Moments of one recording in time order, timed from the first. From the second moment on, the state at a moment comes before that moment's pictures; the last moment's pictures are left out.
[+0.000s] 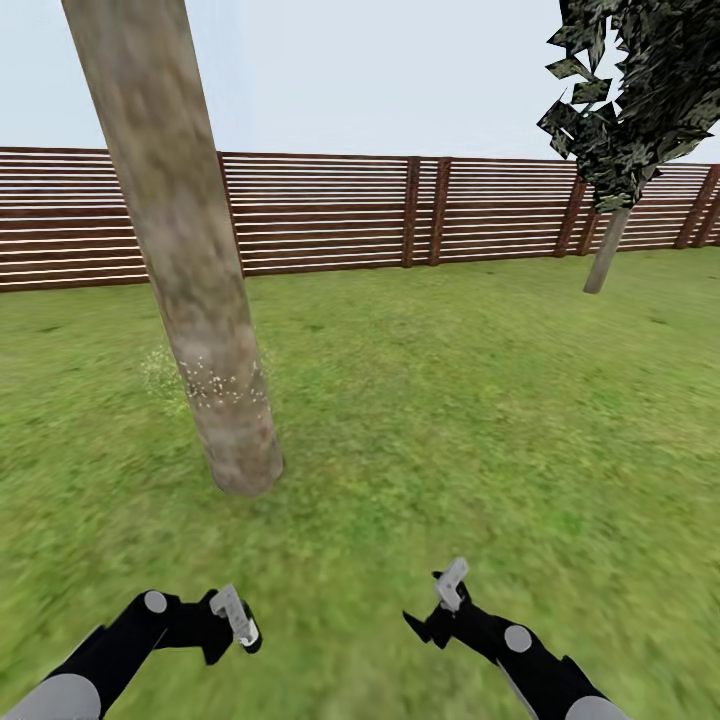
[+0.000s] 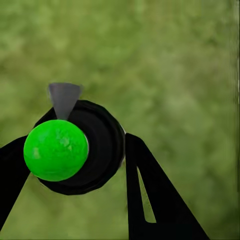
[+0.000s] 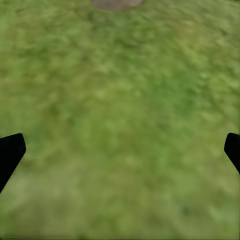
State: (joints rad) left arm -0.55 0.21 -0.10 -0.52 -0.51 0.00 -0.81; right arm -0.52 -0.04 0.17 -0.40 0.30 -0.34 0.45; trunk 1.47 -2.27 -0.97
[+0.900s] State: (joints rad) left arm -0.61 0.00 -0.33 -0.53 -0.60 0.01 -0.95; right arm -0.53 0.01 0.35 -0.66 0.37 -0.33 0.83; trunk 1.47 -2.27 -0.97
